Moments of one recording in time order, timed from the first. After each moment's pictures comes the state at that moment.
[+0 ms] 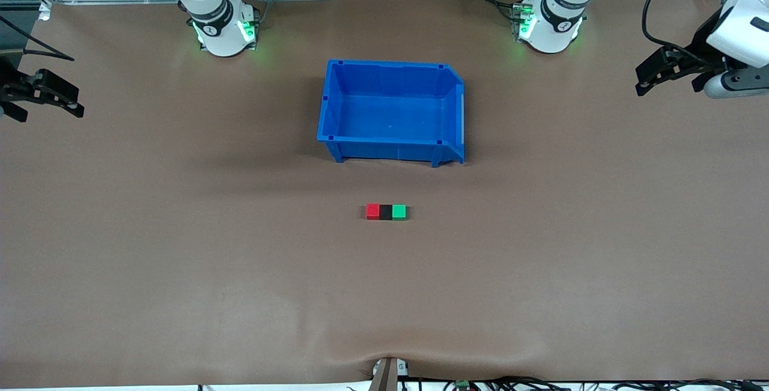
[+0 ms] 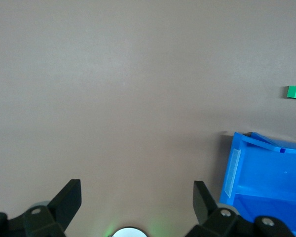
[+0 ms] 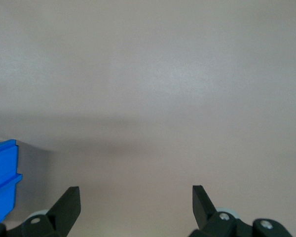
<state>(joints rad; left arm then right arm) 0.00 -0.10 -0.14 -1.62 0.04 1.52 -0.17 0.08 -0.04 -0.13 -1.58 -0.02 1.54 -0.14</state>
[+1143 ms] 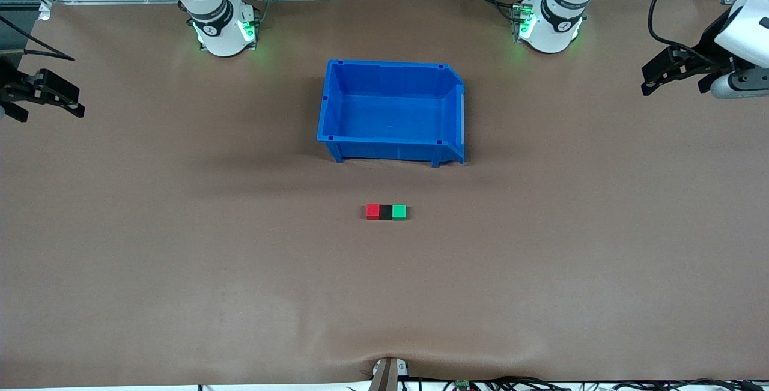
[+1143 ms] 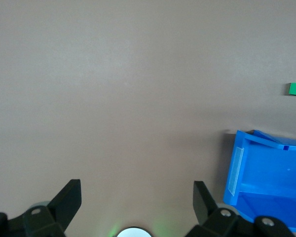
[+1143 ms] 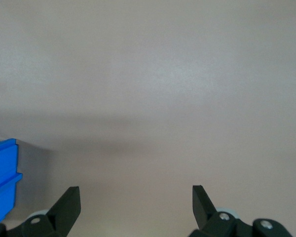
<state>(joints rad) 0.02 -0.10 -0.14 -1.62 0.04 1.52 -0.15 0.08 -0.03 -0.12 -1.58 -0.02 1.54 -0.14</state>
